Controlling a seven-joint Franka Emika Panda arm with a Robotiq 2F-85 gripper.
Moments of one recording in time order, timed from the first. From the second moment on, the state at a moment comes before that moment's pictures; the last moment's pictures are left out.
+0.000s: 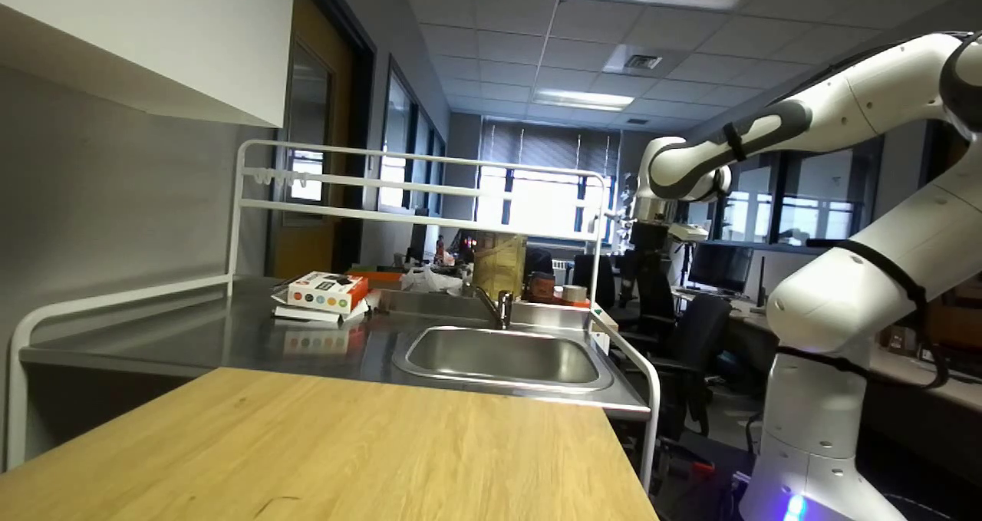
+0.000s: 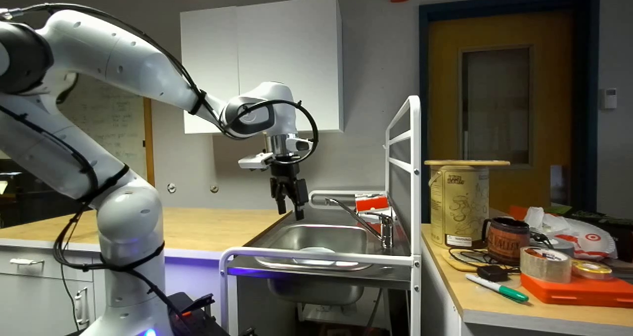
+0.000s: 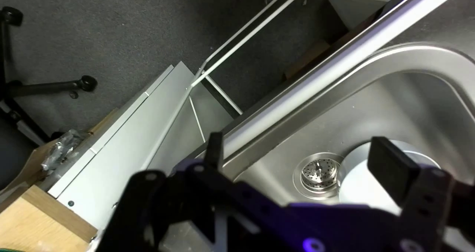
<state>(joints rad) -0.25 -0.73 -0.27 -2.70 -0.21 2.09 -0.20</state>
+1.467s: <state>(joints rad) -0.08 -0.05 -0.03 -1.94 0.15 1.96 0.56</state>
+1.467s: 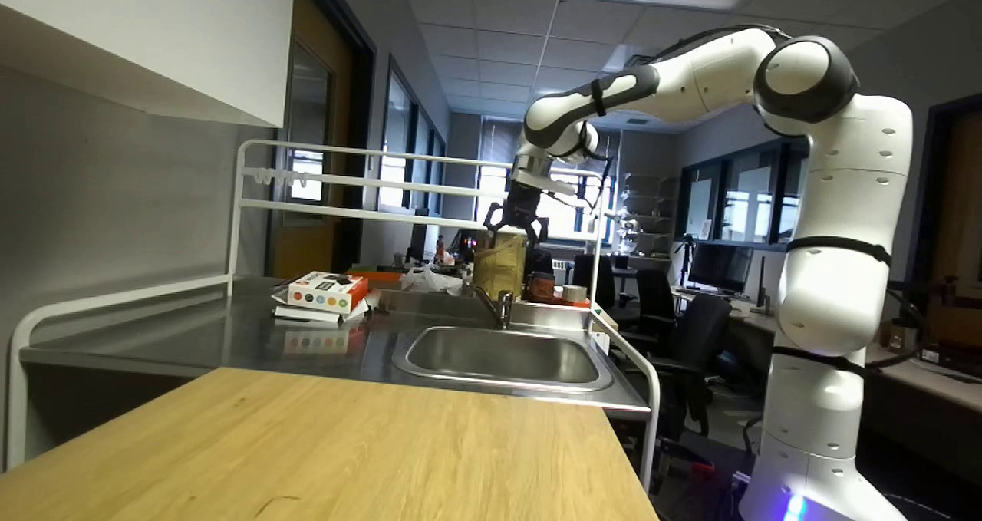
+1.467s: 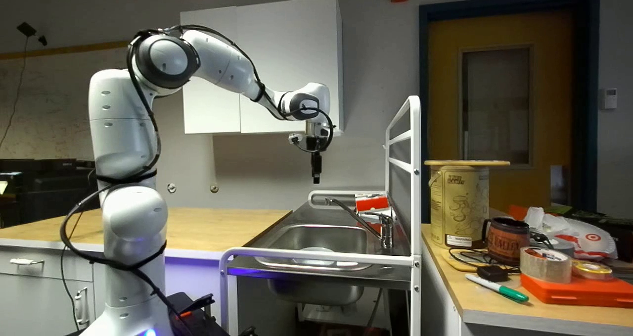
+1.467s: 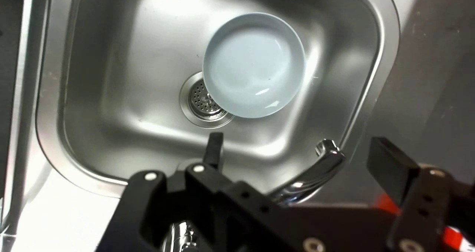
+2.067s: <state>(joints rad) -0.04 0.34 -0.03 -1.49 0.15 1.74 0.90</state>
